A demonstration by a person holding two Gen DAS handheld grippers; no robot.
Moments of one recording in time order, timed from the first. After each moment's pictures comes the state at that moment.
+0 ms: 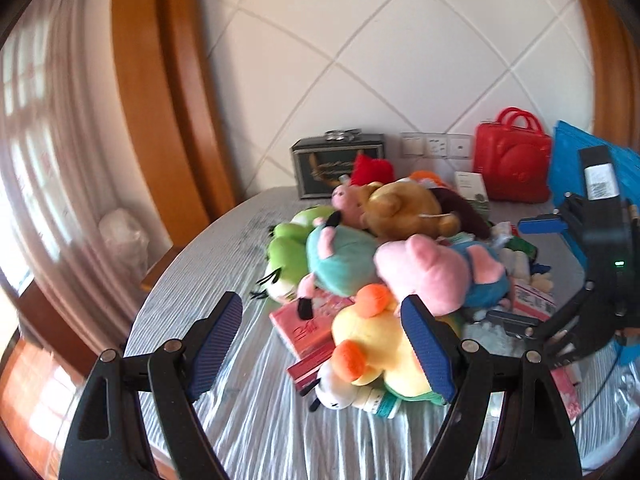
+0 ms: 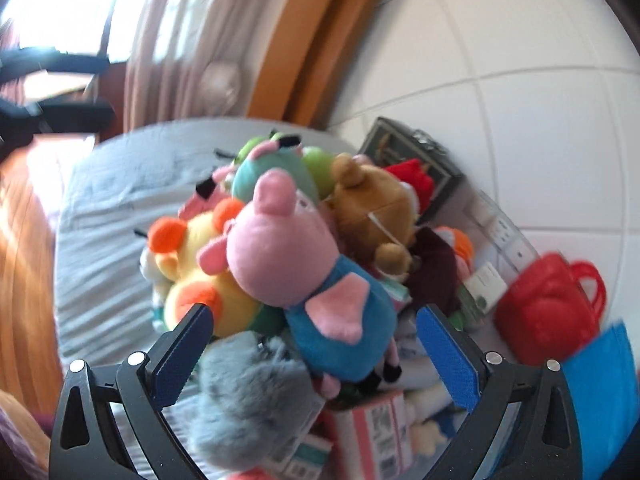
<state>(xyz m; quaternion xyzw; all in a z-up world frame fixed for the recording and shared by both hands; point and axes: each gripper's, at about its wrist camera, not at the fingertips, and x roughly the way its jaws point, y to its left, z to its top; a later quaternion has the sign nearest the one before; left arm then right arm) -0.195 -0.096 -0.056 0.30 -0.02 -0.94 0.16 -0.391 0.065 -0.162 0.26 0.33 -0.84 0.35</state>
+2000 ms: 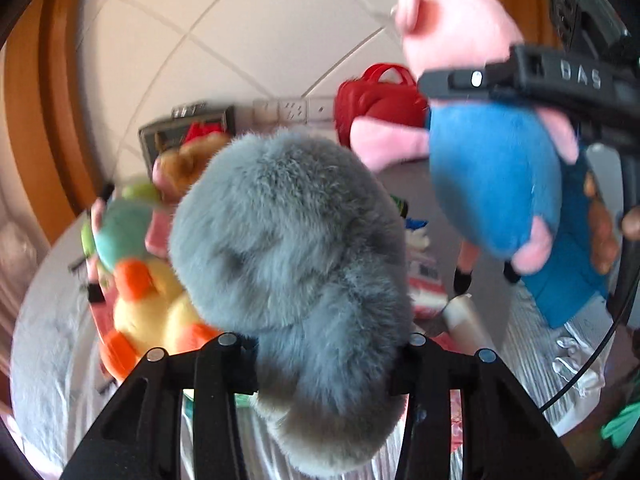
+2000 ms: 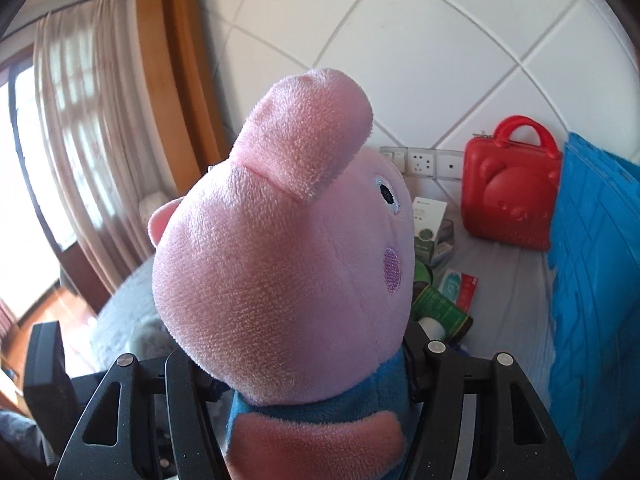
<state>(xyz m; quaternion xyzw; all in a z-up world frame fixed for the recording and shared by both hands) -0.232 0.066 -0.127 0.32 -0.02 -0.95 -0.07 -0.408 0.243 -0.098 0.29 -0.02 -0.92 0.27</state>
